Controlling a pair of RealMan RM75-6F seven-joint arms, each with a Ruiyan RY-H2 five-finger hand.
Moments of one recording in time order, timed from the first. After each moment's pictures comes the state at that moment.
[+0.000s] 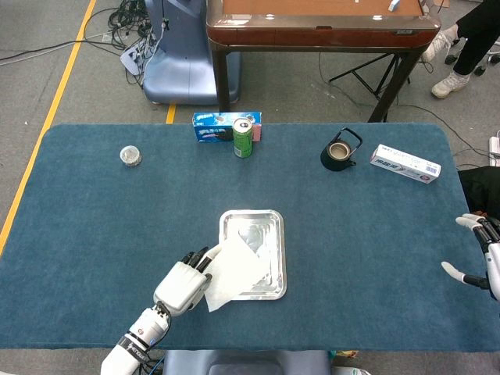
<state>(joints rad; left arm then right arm) -0.58 -1.52 0.01 -2.01 1.18 1.18 0.91 0.05 -0.99 0.11 -1.63 -1.45 1.50 0.12</state>
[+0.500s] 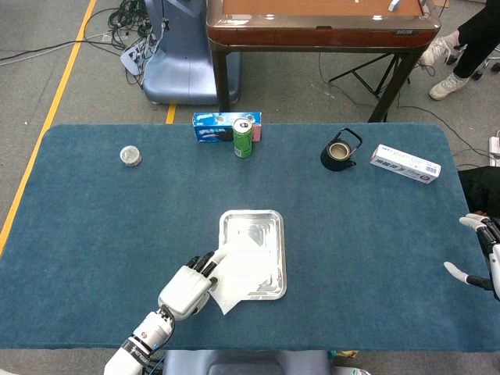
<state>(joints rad) -0.59 -1.54 0.03 -2.01 1.19 1.18 0.90 0.04 -0.99 0.11 -1.62 -1.45 1.52 0.14</state>
